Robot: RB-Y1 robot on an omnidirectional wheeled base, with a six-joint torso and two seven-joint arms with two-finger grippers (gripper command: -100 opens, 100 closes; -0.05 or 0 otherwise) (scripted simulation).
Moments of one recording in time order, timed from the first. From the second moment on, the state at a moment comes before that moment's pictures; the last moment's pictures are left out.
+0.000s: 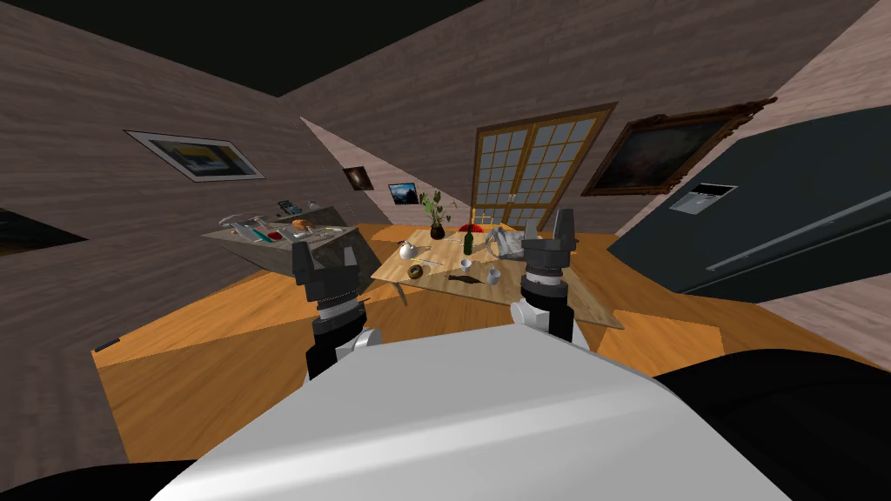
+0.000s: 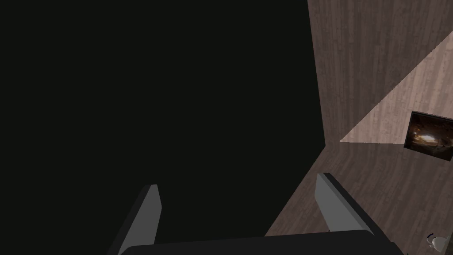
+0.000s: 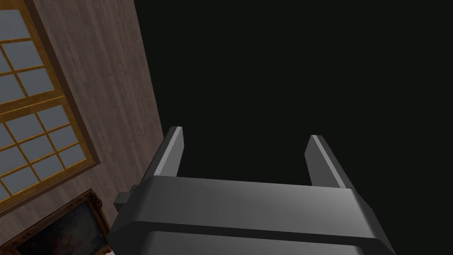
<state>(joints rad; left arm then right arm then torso) 0.54 0.00 -0.03 -2.40 0.04 -0.52 0.04 0.47 0.00 -0.03 -2.35 -0.01 -0.65 0.04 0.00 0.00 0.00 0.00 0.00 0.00</state>
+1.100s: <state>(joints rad) 0.54 0.00 -0.03 -2.40 0.04 -0.52 0.04 0.51 -0.22 0.03 -2.17 0.12 -0.53 0.06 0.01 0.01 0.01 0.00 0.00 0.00</state>
